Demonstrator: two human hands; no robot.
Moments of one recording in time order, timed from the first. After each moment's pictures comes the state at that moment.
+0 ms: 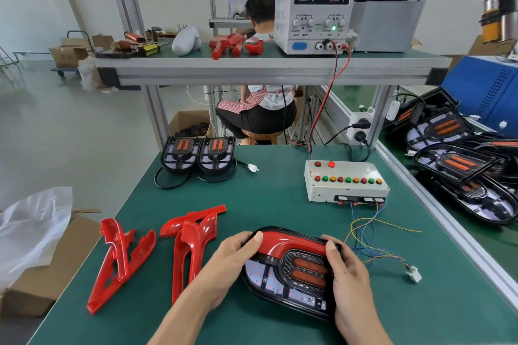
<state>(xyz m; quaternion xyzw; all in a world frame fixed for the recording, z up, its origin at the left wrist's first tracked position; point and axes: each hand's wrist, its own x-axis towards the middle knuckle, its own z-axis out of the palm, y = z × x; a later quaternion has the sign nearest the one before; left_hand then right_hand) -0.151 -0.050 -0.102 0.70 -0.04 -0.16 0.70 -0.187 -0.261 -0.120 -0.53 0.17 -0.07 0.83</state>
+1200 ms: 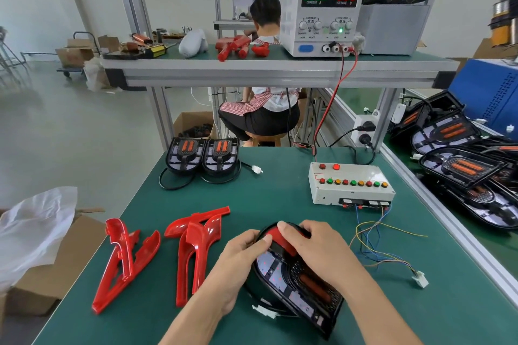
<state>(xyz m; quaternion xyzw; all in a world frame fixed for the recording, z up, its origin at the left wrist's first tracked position) -0.158 -0.062 -0.089 0.64 0.00 -0.13 0.76 -0.147 -0.242 -0.055 -0.92 0.03 0.03 0.39</state>
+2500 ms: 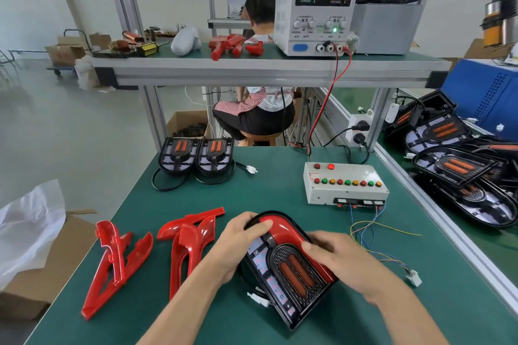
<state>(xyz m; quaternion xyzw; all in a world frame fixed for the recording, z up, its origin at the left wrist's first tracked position) -0.115 -0.068 -0.081 0.68 0.00 -0.14 0.72 -0.157 -0.294 -0.064 -0.83 -0.06 0.16 0.53</state>
